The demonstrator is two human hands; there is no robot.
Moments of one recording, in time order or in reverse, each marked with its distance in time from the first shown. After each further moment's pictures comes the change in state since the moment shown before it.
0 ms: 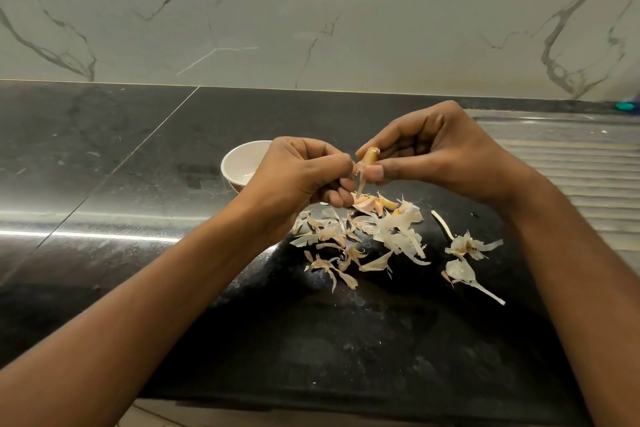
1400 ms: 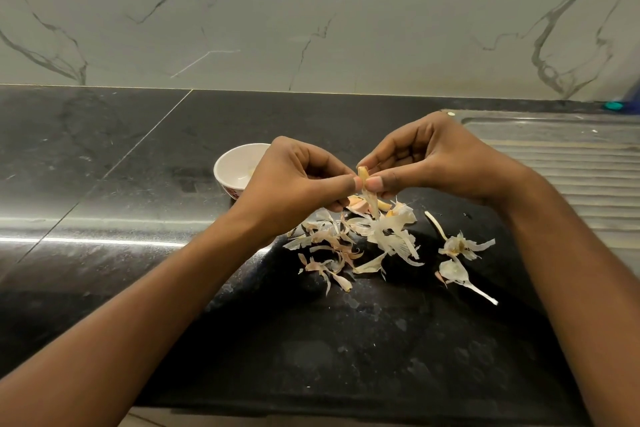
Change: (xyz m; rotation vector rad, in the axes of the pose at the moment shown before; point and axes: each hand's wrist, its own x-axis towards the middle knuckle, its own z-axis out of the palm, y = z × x) left_hand 0.002 -0.008 -0.003 0.353 -0.001 0.232; right_hand -0.004 0.002 -0.007 0.042 -0.042 0.213
